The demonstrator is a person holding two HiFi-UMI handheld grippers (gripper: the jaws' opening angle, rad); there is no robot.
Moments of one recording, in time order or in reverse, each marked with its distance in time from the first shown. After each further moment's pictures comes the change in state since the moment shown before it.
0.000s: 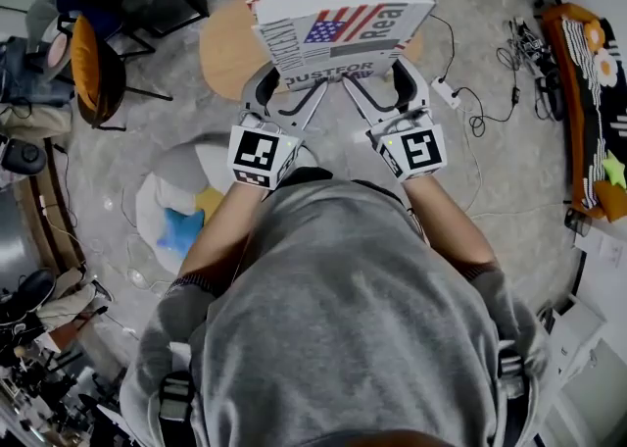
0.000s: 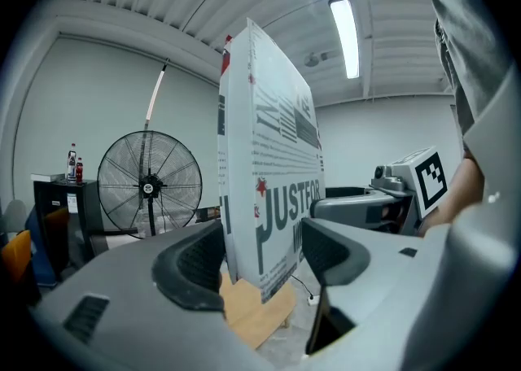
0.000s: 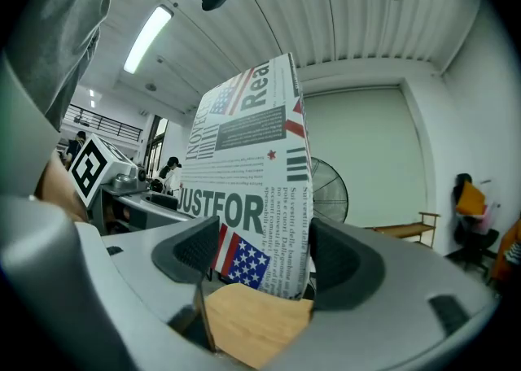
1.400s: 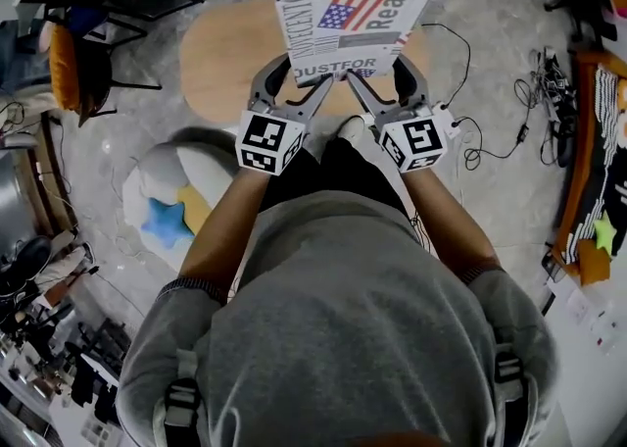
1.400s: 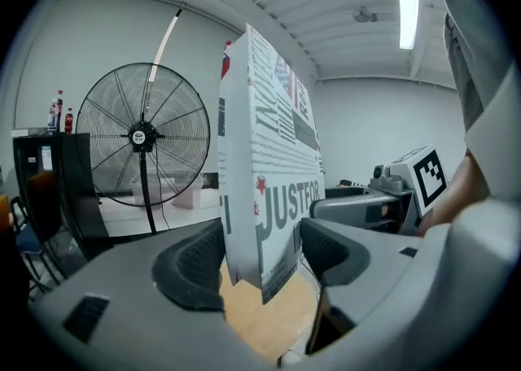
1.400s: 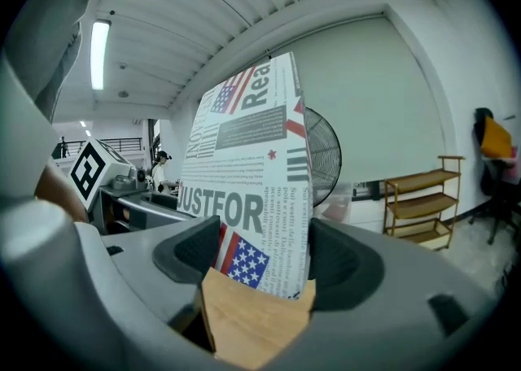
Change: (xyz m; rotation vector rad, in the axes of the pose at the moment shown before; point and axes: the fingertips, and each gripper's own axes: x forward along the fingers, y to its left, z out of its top) left arm 0.269 0.057 -0.095 -0.130 0.210 0.120; right arm 0.133 -0.236 -0.135 0.195 0.185 0.143
